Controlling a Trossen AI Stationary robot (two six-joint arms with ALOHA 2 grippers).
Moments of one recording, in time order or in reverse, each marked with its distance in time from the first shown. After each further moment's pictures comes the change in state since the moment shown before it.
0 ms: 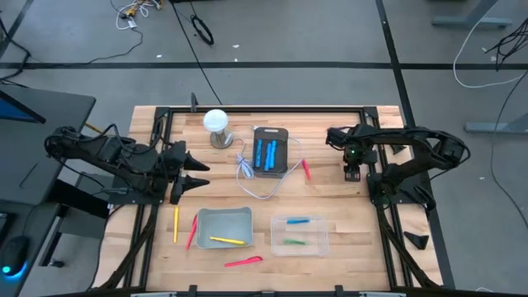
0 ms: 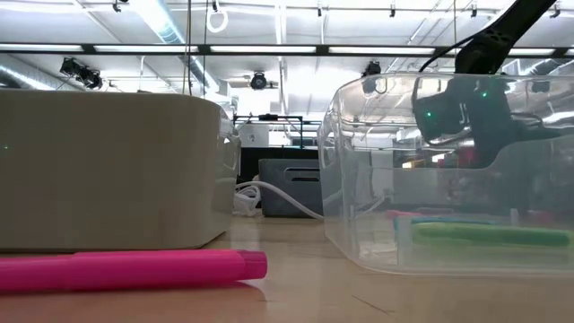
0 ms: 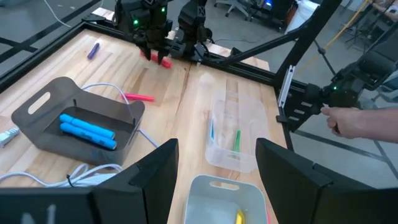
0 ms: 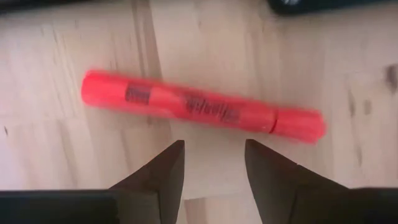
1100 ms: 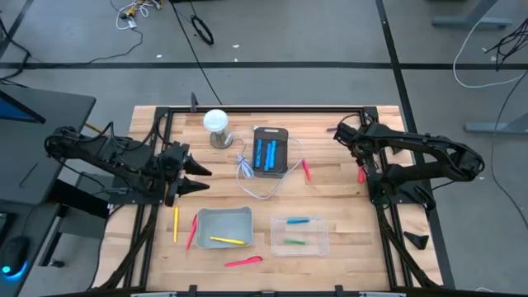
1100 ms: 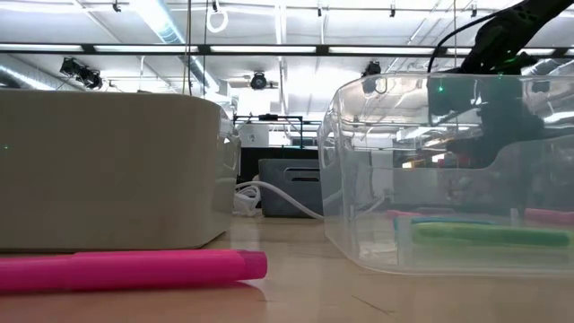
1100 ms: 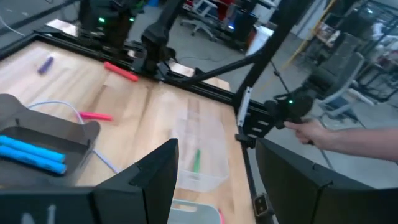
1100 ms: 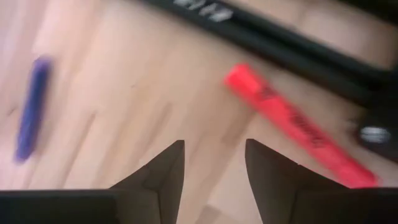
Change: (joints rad) left arm 0.000 0.001 0.000 0.141 0.103 -0.034; right arm -0.025 -0.206 0.000 -0.039 0.235 -0.621
